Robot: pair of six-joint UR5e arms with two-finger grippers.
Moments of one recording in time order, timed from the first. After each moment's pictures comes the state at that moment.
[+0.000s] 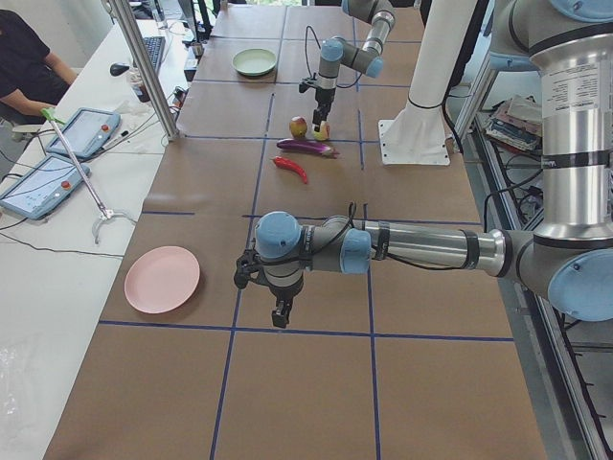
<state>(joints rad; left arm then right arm) -1.52 -1.43 -1.78 -1.55 -2.38 0.12 0.39 -0.94 1.67 -1.37 1.77 1.70</state>
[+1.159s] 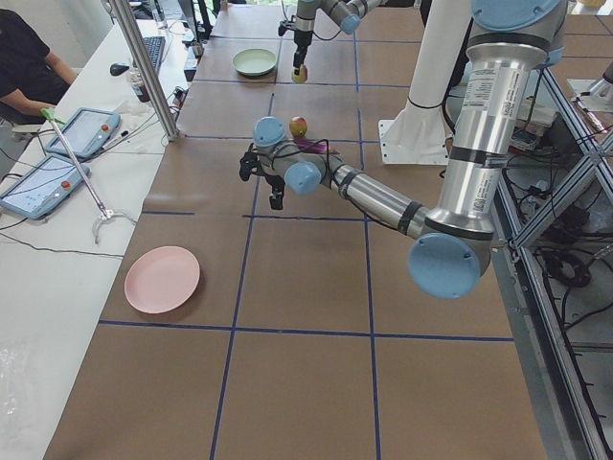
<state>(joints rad) -0.95 -1.80 -1.82 -1.84 -2.34 -0.80 0.82 -1.28 1.92 -1.49 2.00 1.17</state>
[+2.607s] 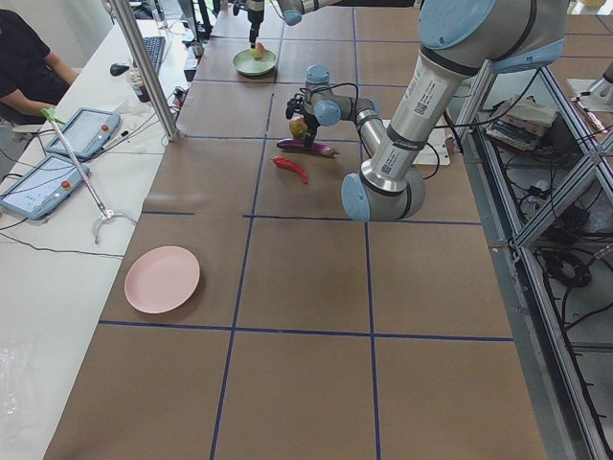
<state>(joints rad) -0.46 -2.27 -1.60 -1.70 -1.83 -1.08 1.15 -1.13 1.39 -1.29 2.11 0.73</state>
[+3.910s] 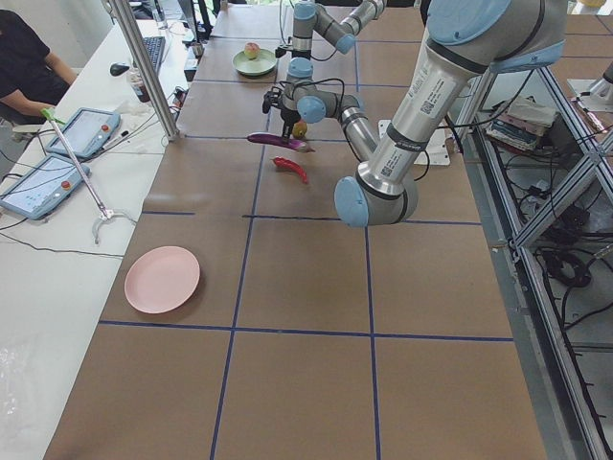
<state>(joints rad) -0.65 -2.20 -1.69 -1.69 -1.81 -1.07 0.62 -1.06 1.75 -1.29 2.00 1.52</state>
